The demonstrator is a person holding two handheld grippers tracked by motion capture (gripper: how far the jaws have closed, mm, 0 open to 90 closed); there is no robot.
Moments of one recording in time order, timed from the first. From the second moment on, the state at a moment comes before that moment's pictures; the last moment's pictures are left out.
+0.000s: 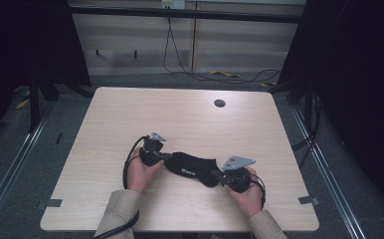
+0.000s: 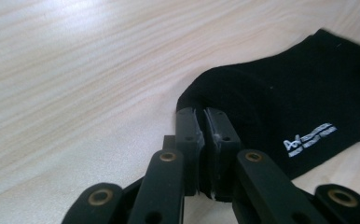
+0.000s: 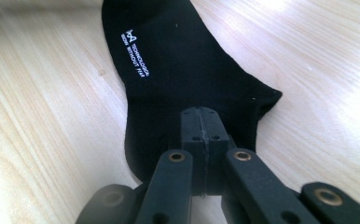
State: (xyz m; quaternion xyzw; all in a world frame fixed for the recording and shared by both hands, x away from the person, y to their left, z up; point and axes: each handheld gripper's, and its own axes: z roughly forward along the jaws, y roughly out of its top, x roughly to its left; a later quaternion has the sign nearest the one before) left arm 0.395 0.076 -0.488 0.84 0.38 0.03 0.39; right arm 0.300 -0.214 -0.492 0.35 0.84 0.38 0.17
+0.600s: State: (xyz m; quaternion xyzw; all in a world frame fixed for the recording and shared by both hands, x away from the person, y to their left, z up) left arm 0.393 0.082 -0.462 0.85 0.36 0.04 0.39; right arm 0.299 -0.217 -0.496 0.35 0.85 0.37 0.15
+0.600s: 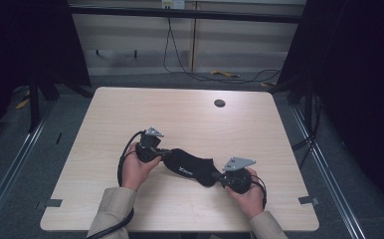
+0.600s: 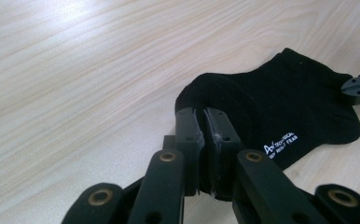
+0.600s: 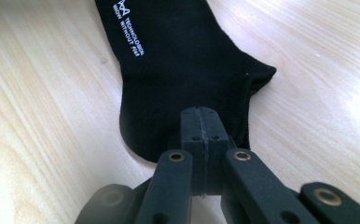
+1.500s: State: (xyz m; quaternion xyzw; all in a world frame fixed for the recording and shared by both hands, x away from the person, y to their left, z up) left arm 0.390 0.075 -0.447 0.86 0.33 0.04 0.39; right arm 0.342 -0.144 -0.499 0.31 0.87 0.36 0.16
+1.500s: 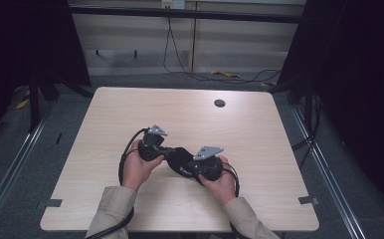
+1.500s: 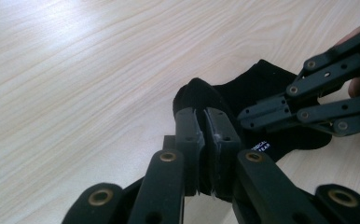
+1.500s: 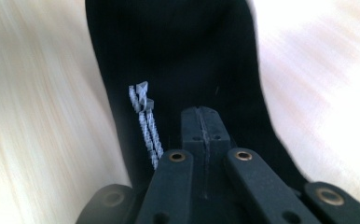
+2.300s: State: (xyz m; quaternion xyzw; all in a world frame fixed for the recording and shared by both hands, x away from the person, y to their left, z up) left arm 0.385 0.058 -0.437 0.87 0.31 0.05 0.38; right arm 0.310 -0.211 -0.496 0.35 0.85 0.36 0.15
